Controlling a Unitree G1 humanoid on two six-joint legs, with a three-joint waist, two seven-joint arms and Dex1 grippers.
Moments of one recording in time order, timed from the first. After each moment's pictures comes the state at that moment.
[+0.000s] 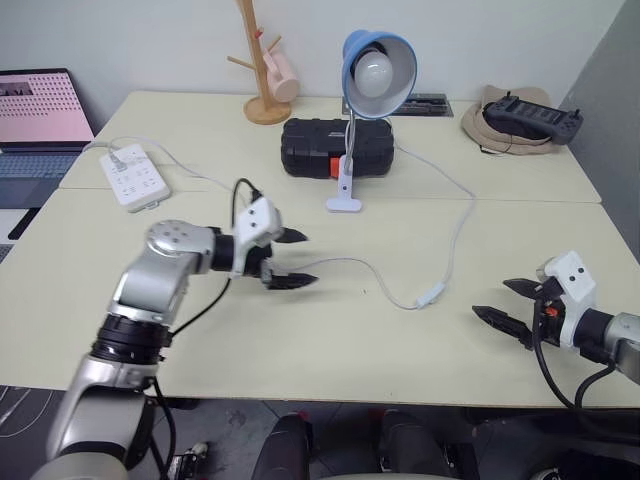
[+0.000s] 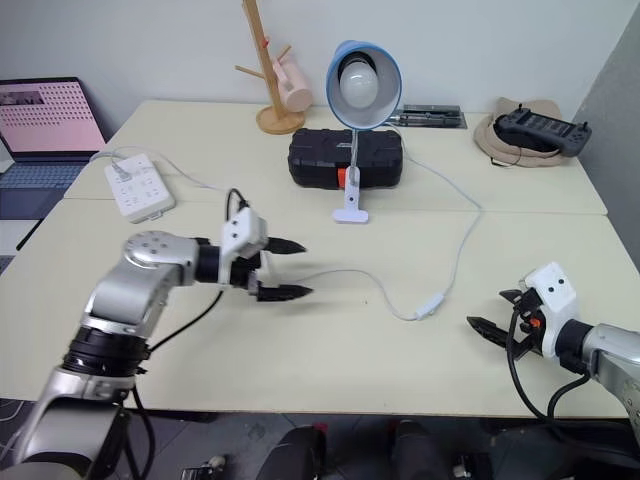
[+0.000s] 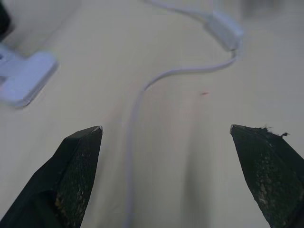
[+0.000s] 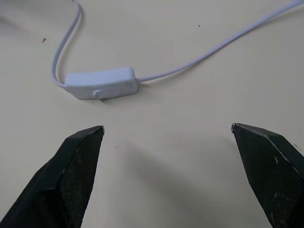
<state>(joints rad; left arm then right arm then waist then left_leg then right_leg) -0.59 0.60 -0.17 -0.03 -0.25 0.47 -1.21 0.11 -0.85 -0.33 -0.48 0.58 0.81 0.69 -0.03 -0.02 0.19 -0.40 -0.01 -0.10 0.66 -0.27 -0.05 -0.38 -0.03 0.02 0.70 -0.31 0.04</state>
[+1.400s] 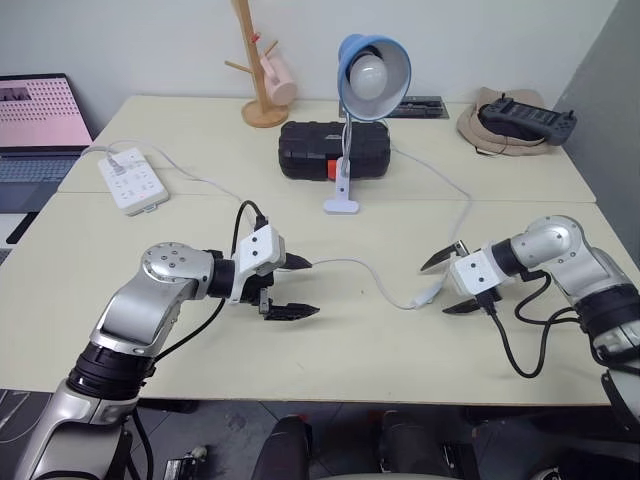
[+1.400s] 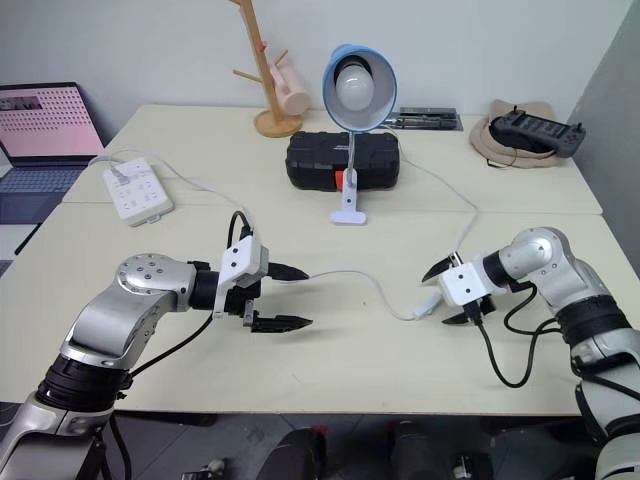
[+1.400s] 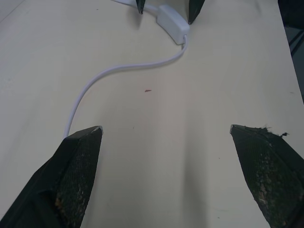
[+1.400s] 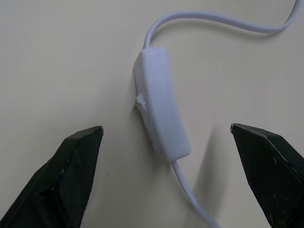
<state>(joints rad) -0.46 0.74 -0.16 -0.15 -0.31 0.50 -1.21 -0.80 -0.80 0.43 0.59 -0.10 -0.59 1.43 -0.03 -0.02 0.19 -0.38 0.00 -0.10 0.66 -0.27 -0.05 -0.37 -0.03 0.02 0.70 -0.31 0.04</state>
